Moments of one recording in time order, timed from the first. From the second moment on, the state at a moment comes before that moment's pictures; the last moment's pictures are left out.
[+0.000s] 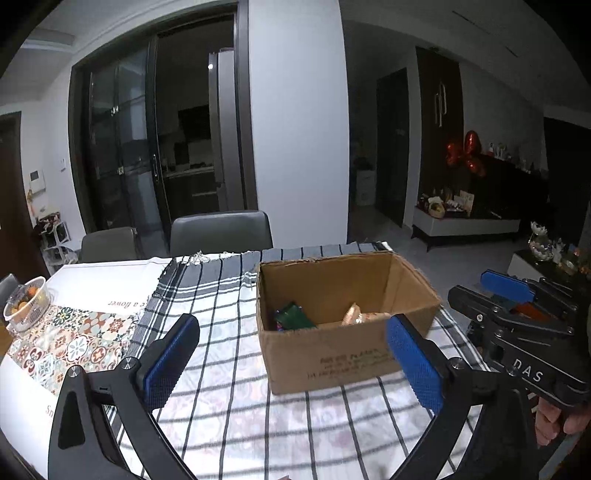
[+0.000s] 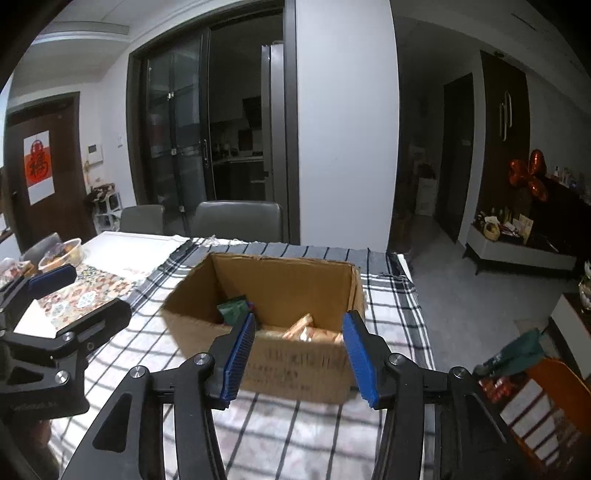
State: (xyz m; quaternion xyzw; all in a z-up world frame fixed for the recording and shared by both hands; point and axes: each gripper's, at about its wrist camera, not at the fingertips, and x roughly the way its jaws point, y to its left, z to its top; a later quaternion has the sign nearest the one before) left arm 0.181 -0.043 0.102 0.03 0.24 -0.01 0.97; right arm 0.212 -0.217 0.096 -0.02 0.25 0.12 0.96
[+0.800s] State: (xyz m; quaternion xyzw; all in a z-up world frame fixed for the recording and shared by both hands) left arm 0.027 -0.057 0.103 0.05 0.20 -0.01 0.98; right arm 0.039 -0.248 0.094 0.02 0.21 0.04 0.98
